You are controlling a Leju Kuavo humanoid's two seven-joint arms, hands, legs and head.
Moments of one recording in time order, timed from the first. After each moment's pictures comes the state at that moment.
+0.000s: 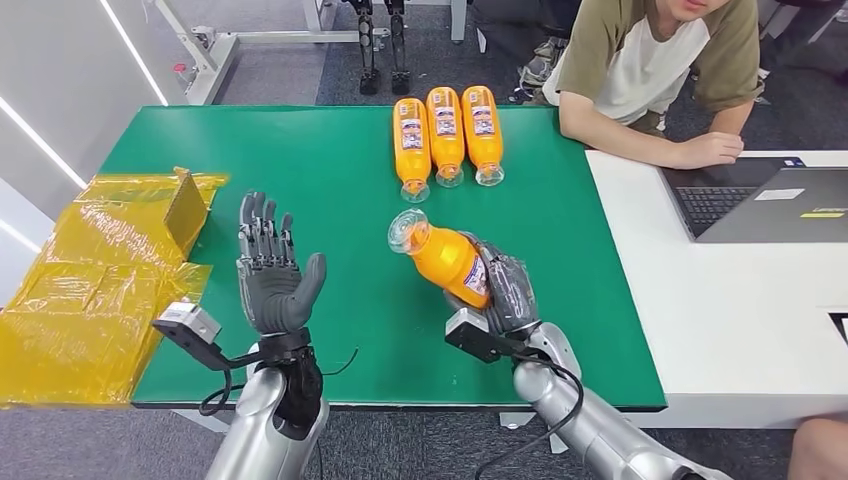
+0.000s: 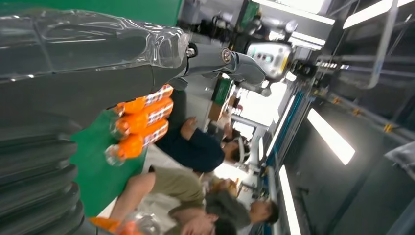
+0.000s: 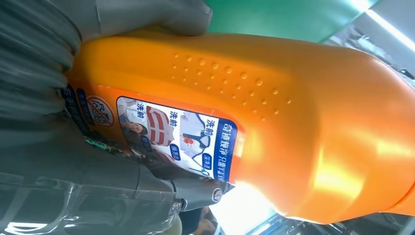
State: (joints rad) left arm -0.25 -0.29 -0.32 -1.00 0.09 0.10 -0.68; right arm -0.56 -0.08 0.78 -0.76 0.32 -0.61 -0.60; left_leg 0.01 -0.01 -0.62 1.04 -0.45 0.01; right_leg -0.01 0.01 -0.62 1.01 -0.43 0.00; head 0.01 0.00
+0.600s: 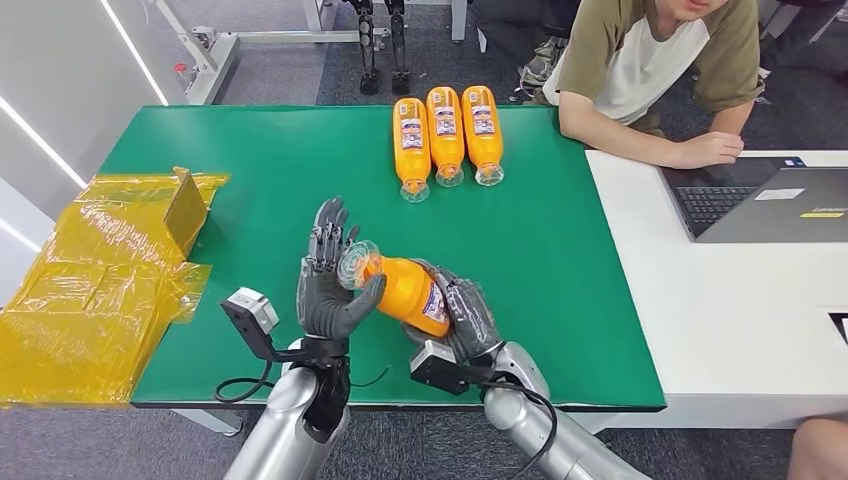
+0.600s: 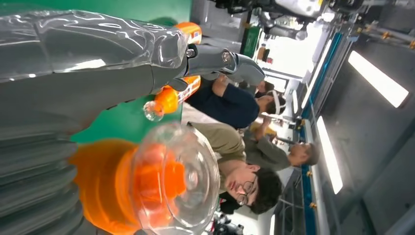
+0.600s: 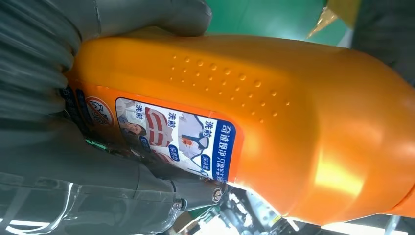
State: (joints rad) left arm -0.29 -0.31 -0.40 -0.85 0.04 -0.02 -0.65; right arm -0.48 -0.01 0.78 -0.86 0.40 -0.47 -0.59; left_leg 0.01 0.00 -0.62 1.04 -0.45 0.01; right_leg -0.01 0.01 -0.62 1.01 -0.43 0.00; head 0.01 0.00
